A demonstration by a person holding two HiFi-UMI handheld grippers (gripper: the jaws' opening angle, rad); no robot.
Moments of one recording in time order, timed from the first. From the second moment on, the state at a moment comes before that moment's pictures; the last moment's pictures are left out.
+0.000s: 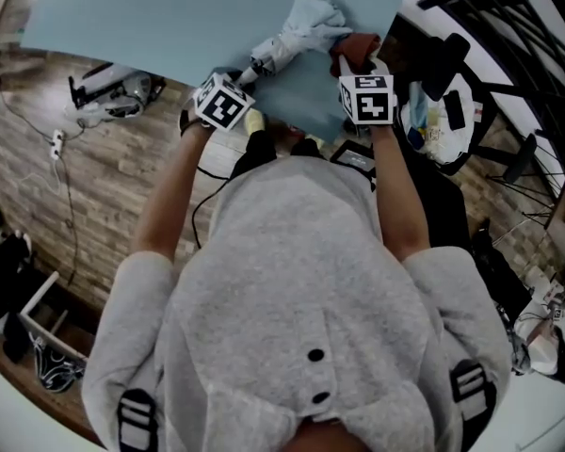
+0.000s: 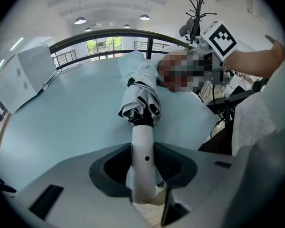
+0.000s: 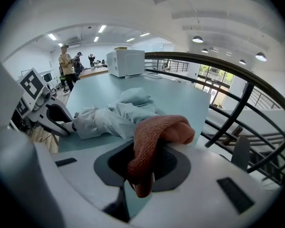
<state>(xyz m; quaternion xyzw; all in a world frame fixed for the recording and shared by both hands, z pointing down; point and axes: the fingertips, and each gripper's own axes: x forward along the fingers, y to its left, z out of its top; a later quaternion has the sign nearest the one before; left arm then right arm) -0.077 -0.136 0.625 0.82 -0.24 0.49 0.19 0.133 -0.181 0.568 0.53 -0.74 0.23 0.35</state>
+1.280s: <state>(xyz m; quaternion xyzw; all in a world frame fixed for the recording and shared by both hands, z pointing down) -0.077 -0.135 0.629 0.81 -0.23 0.50 0.19 0.074 -0.178 0.588 0.47 -0.76 0.23 0.38</state>
